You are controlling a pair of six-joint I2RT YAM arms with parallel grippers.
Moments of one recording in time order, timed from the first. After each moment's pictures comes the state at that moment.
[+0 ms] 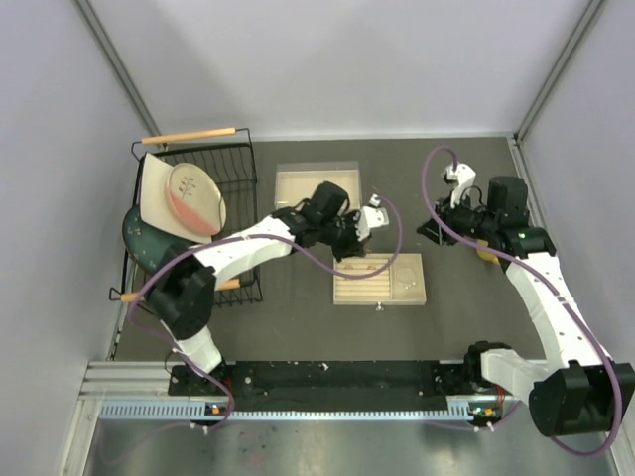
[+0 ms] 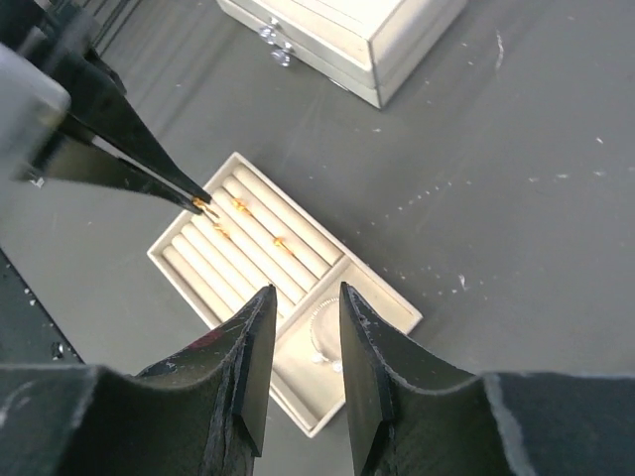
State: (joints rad) left arm -0.75 1.67 1.26 -0.32 0.53 0.41; right arm 0.10 1.06 0.97 -0.51 -0.67 -0.17
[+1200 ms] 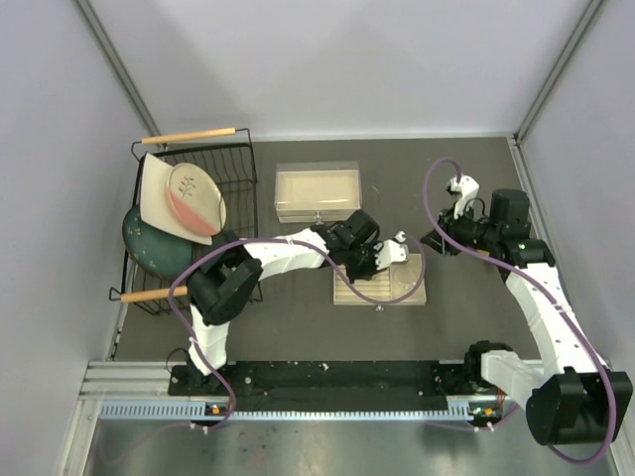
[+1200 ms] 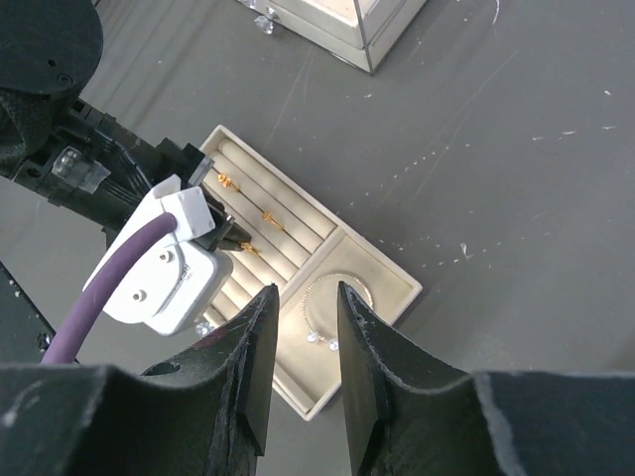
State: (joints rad) left arm -0.90 1.94 1.31 -0.34 0.34 0.50; right arm 0.03 1.00 0.84 -0.49 -0.68 -0.18
